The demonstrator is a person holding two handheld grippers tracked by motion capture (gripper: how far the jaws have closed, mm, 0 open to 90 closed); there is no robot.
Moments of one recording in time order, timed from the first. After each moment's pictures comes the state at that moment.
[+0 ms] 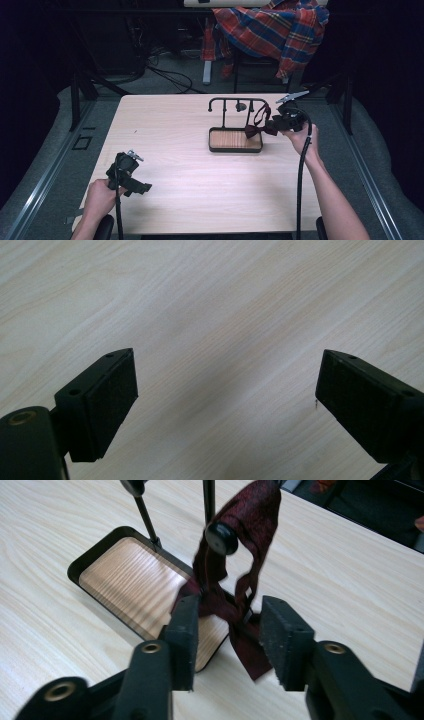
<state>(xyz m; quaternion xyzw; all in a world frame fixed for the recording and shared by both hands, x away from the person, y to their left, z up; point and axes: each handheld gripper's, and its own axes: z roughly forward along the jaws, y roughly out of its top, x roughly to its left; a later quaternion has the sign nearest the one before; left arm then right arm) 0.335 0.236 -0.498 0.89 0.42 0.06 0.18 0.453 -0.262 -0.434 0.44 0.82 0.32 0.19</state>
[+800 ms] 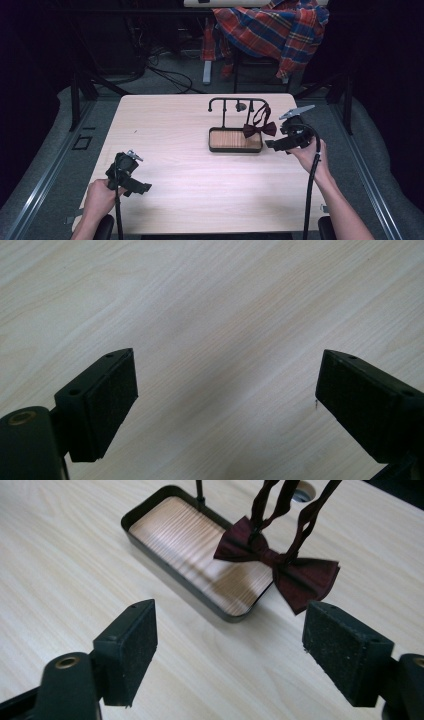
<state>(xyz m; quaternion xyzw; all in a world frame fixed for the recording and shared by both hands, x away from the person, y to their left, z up) 0.335 0.237 -0.497 0.89 0.42 0.06 0.18 0.396 -0.262 -0.432 0.41 0.84 0.30 0.16</state>
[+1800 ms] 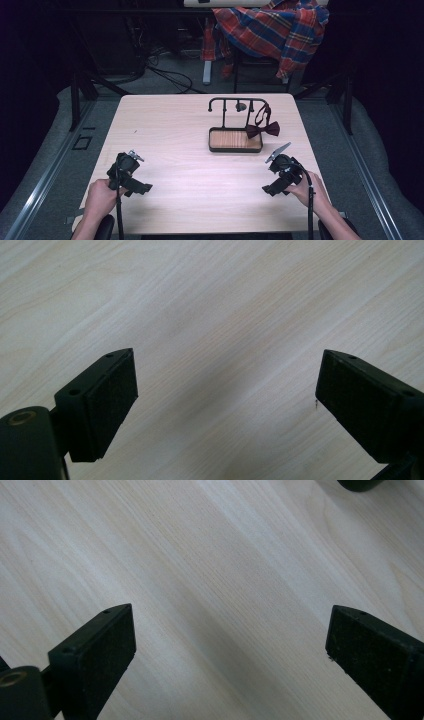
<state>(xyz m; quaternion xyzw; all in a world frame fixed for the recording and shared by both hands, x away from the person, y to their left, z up) 0.335 0.234 -0.499 0.89 0.42 0.06 0.17 0.338 -0.238 -0.504 0.35 0.92 0.16 0.07</state>
